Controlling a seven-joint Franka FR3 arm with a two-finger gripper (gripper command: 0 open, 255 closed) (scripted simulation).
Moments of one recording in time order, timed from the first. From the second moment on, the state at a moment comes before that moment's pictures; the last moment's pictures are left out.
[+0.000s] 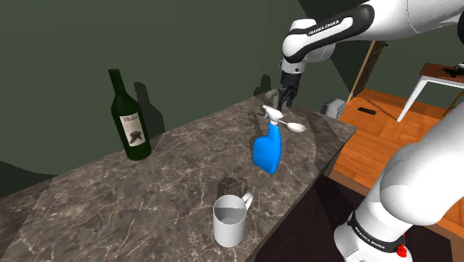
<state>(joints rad) -0.09 -0.18 -0.33 -2.22 -0.01 2.01 -0.37</state>
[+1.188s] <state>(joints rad) -0.14 0.16 -0.40 -2.12 0.18 2.18 -0.57</state>
